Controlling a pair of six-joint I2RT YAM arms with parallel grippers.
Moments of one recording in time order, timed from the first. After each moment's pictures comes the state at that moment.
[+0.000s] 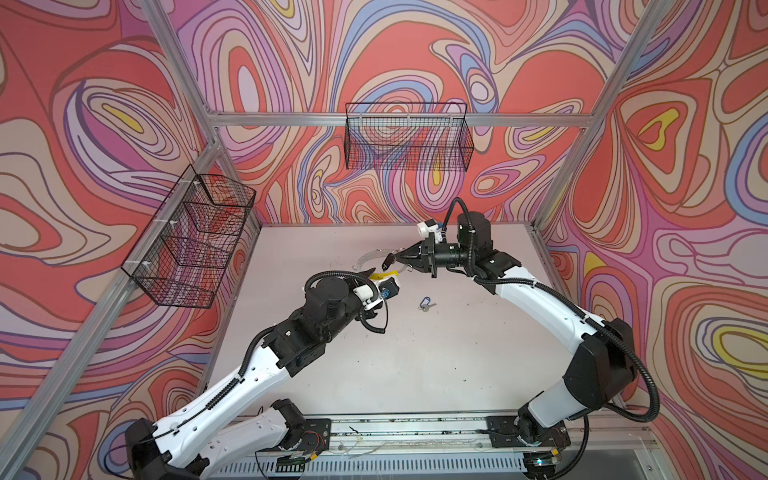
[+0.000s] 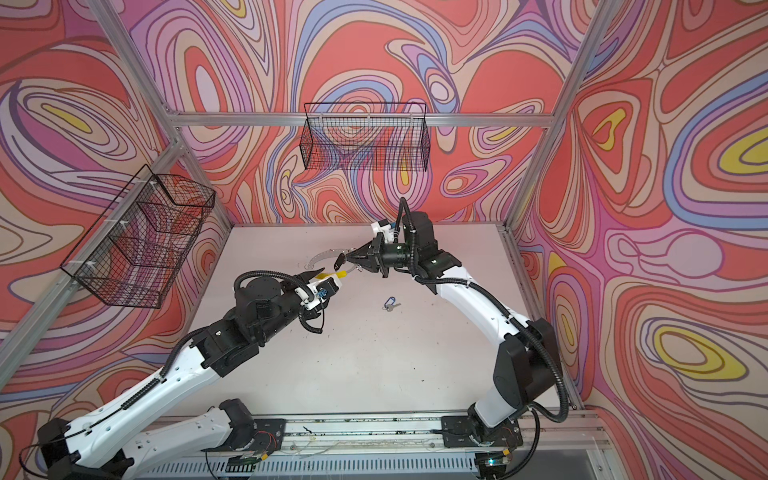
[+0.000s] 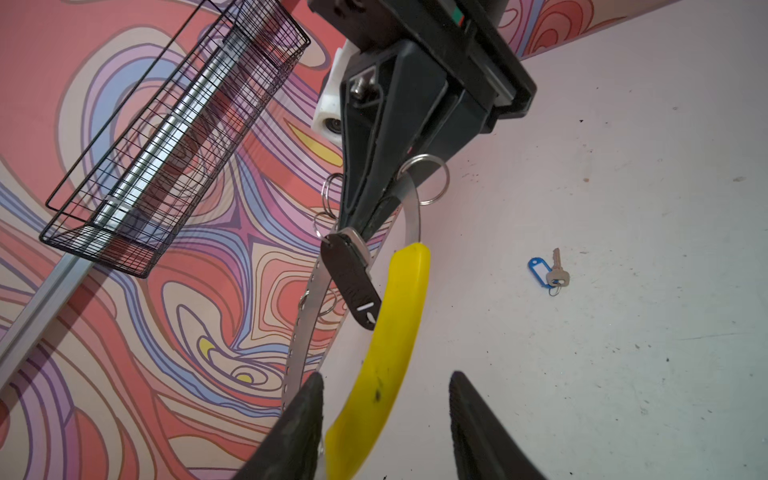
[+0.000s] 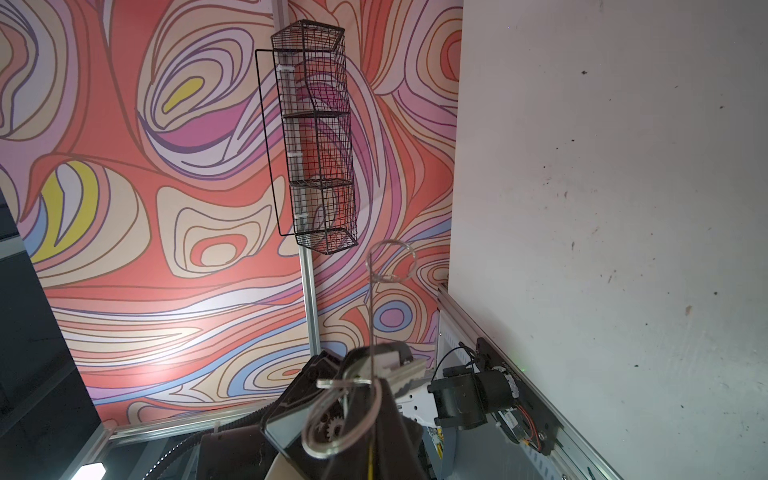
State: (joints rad) left arm -0.77 0.99 0.92 -0.21 -0.18 0.73; right arm 0.48 1.58 1.36 -0.06 -0.92 1.32
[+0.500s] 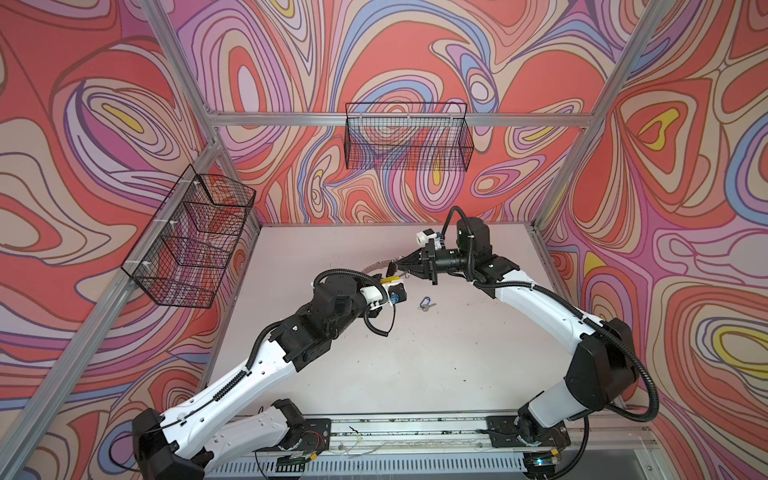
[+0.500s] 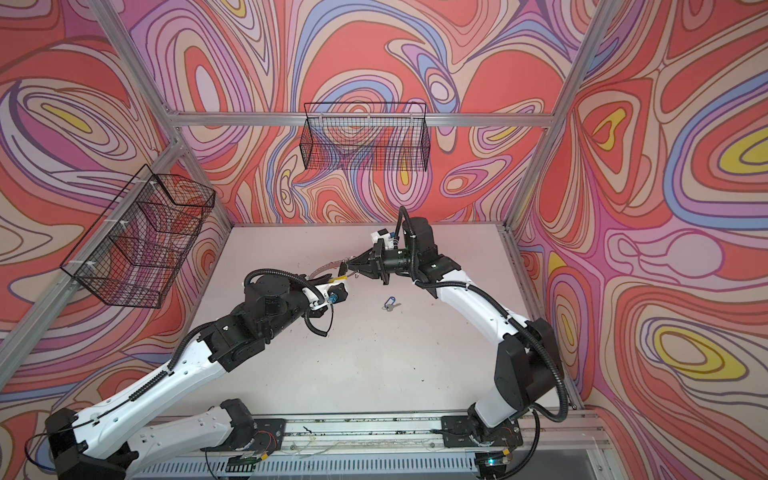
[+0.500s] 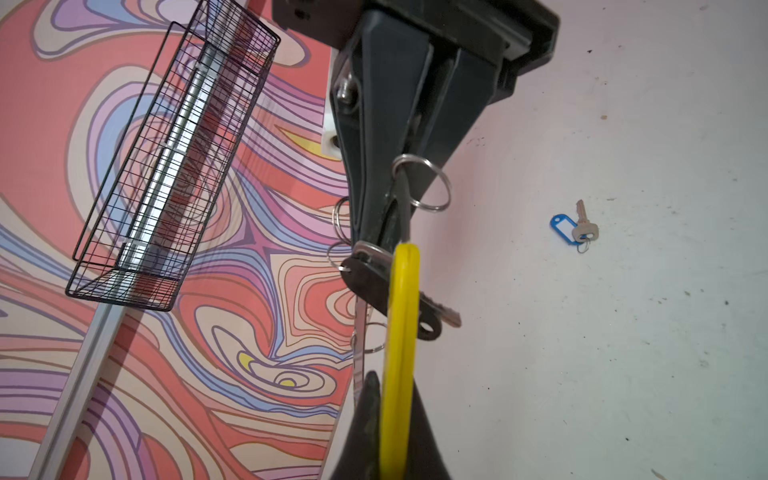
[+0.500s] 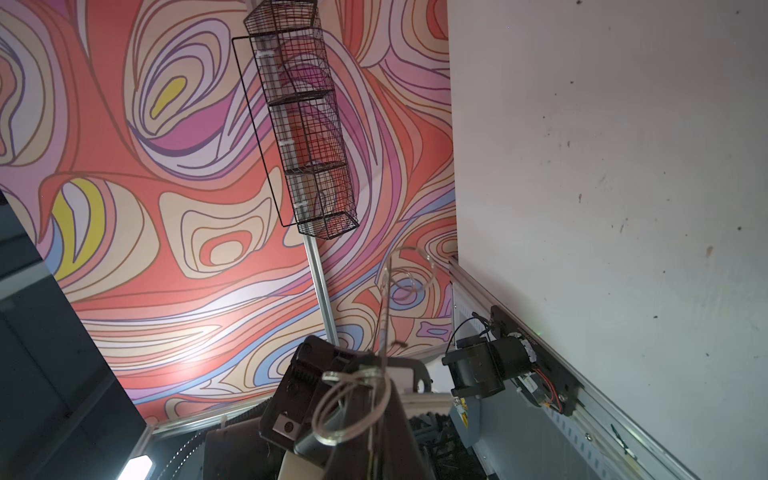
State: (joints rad) left arm -0.78 1.02 0.96 -0.28 -0.21 0.88; right arm 0.48 1.57 1.28 -0.02 -0.98 1.43
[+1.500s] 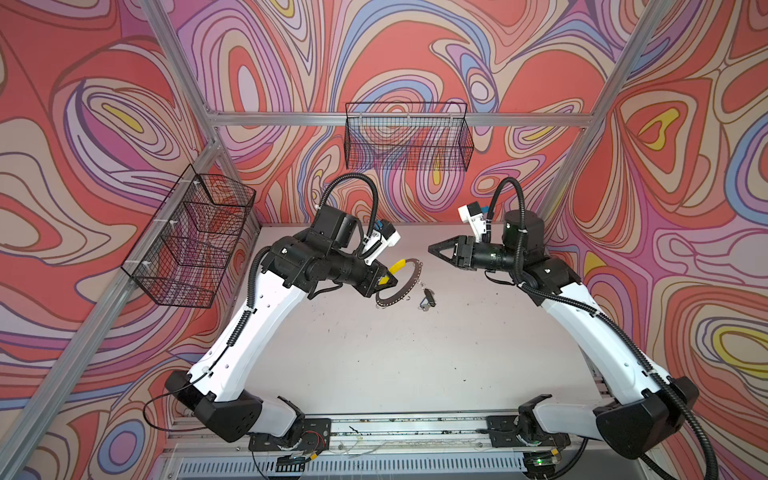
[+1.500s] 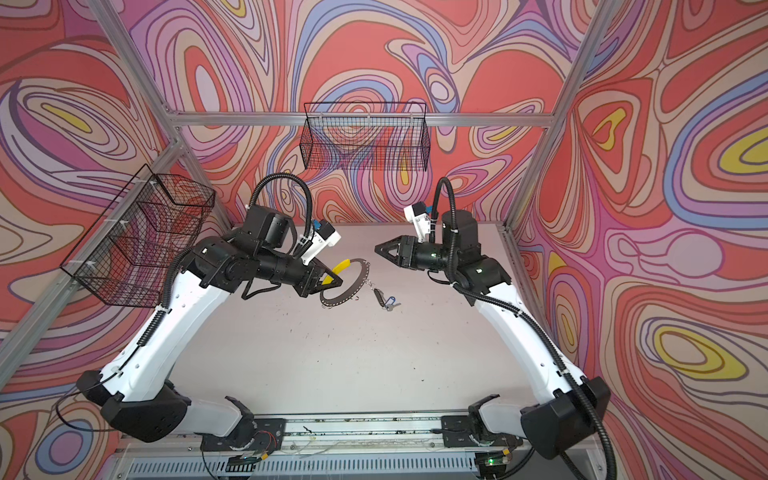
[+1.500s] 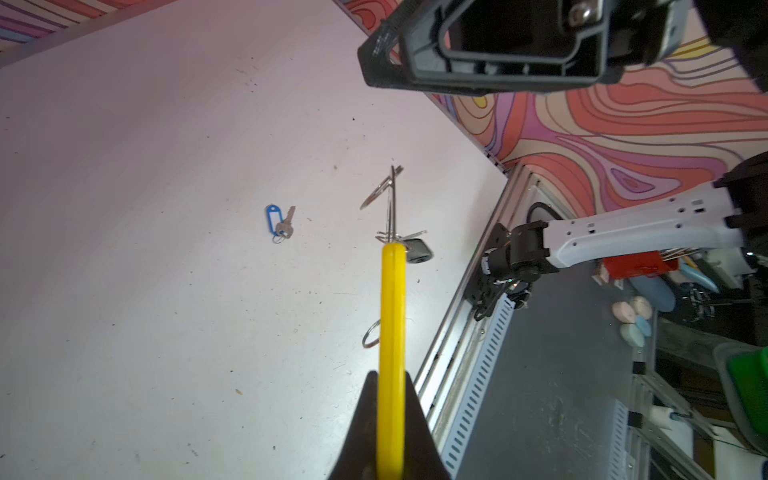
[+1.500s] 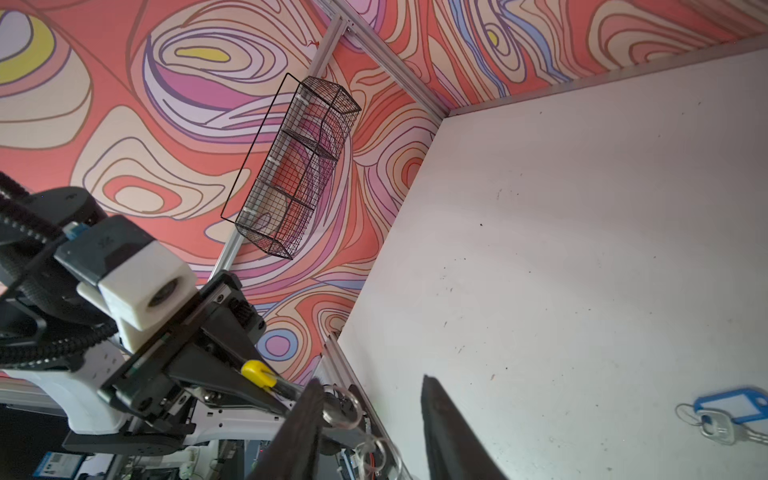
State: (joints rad) left arm -0.57 1.44 1.81 -1.20 0.59 -0.05; right arm 0.36 1.28 1.36 -0.41 -0.74 0.62
